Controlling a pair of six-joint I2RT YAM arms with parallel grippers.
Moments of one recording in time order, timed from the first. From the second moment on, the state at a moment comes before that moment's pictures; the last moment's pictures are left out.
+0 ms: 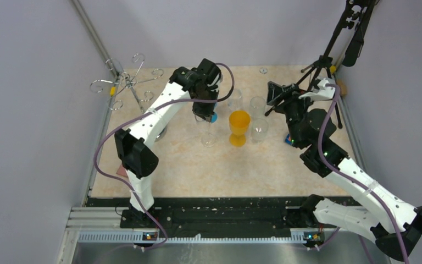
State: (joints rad) left arm -0.61 1.91 2.06 -1.31 0.04 -0.31; right arm 0.76 0.90 0.97 0.15 0.66 0.40
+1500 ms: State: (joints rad) left arm -0.63 0.90 1.64 -0.91 -0.11 -0.34; right arm 0.76 0.68 1.36 -0.78 0.51 0.32
